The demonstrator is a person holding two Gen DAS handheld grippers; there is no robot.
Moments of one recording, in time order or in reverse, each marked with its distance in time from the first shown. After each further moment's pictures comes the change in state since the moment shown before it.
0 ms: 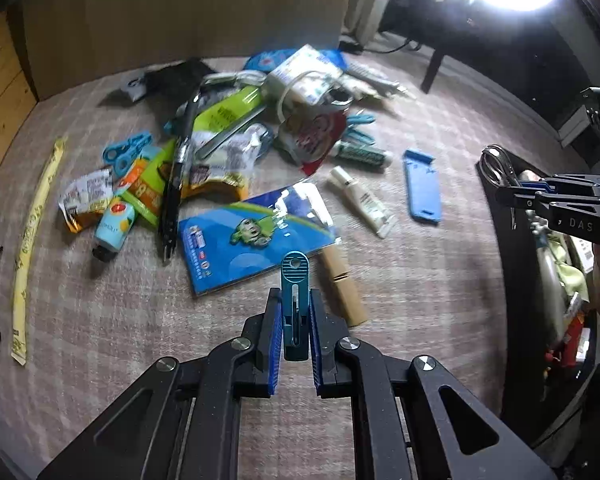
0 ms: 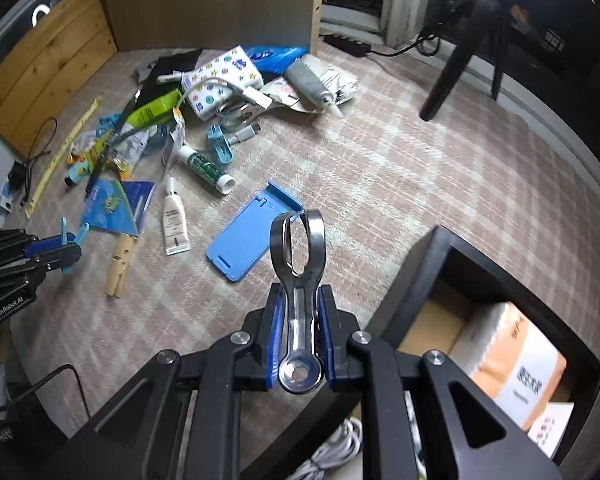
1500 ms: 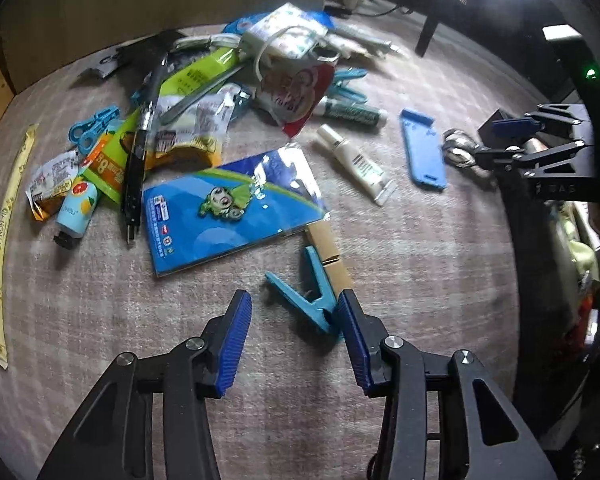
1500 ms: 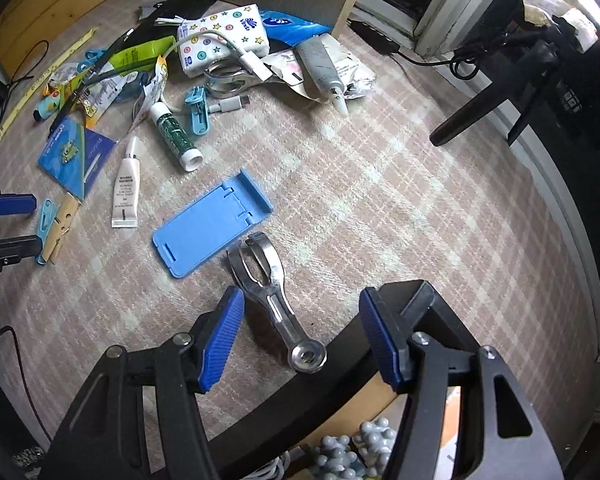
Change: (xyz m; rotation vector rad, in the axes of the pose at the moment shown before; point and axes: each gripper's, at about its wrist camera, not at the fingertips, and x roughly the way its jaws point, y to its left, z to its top) left arm 0.040 -0.006 -0.013 0.045 0.091 -0.026; right arm 0.061 0.001 0.022 -0.270 0.117 -0.157
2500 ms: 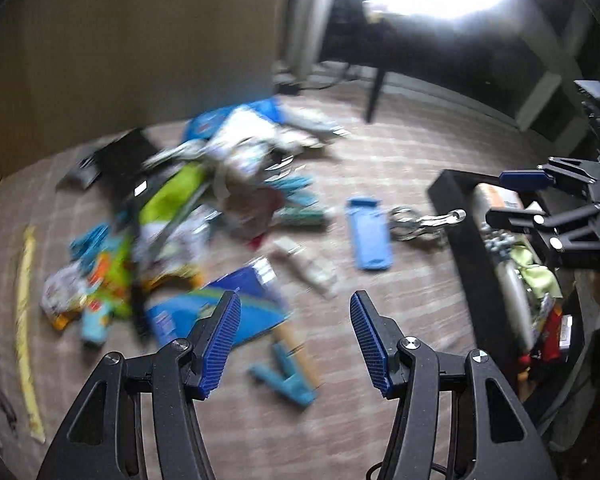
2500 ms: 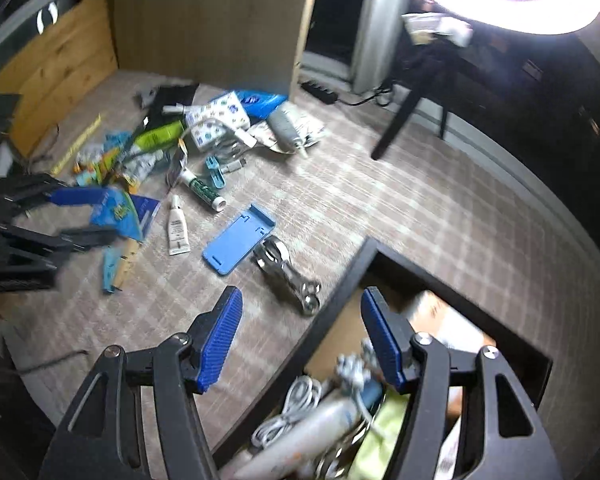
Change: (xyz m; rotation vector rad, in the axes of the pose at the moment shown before) left arm -0.049 -0.011 0.043 0.076 -0.168 -0.050; right arm -0.083 -0.003 -0.032 0.185 -0.162 0.010
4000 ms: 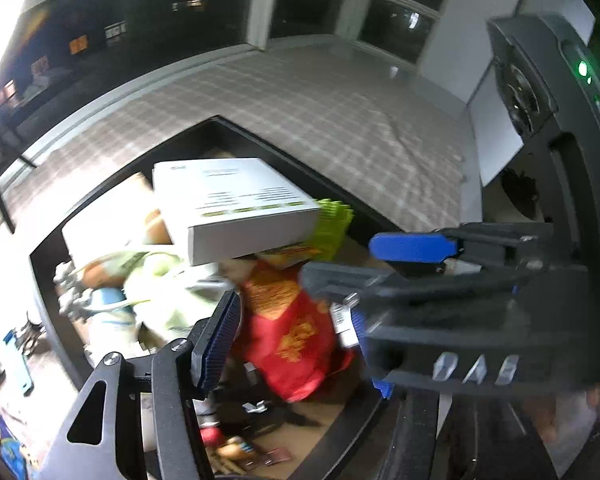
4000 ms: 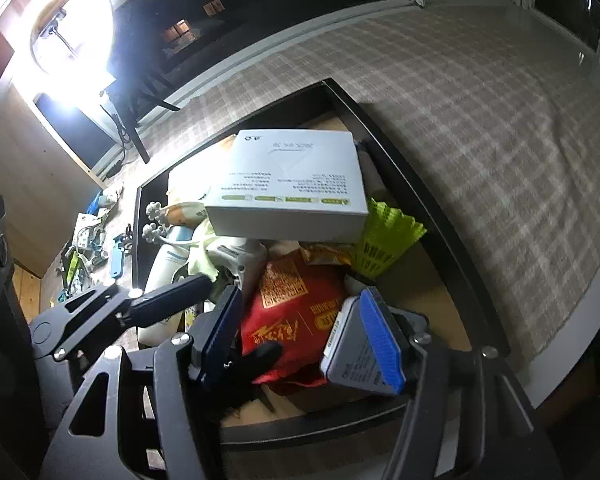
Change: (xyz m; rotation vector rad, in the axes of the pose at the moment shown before) left arm 0.006 -0.366 -0.044 0.620 0.045 -0.401; right arm -0.115 -0.098 -0.275 1.012 -0.126 -0.098
